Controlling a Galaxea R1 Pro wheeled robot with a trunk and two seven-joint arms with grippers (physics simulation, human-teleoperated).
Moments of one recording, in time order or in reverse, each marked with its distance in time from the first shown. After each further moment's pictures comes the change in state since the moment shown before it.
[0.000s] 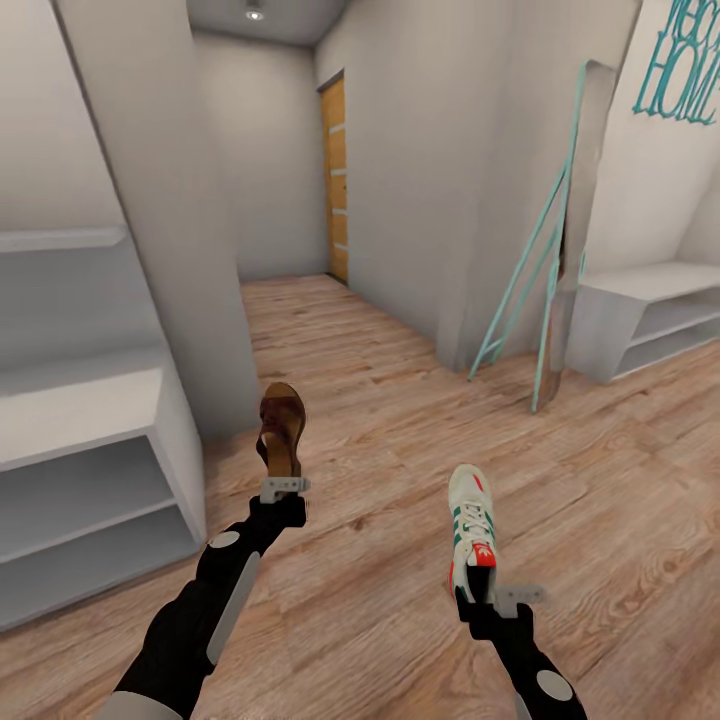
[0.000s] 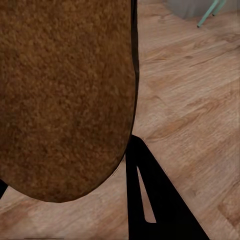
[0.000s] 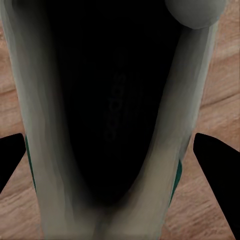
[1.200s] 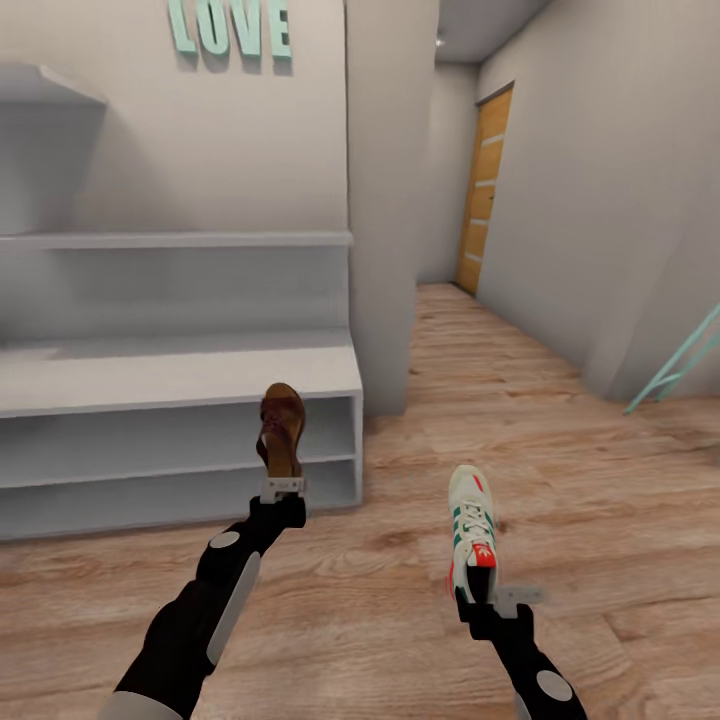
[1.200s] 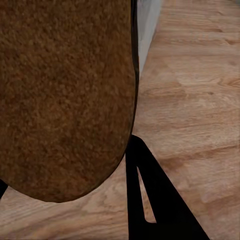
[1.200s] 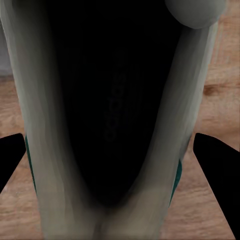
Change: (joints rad) left arm 0.000 0.000 0.000 0.002 0.000 0.001 0.000; right arm 0.000 0.000 0.000 0.002 0.000 0.000 0.000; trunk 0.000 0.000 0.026
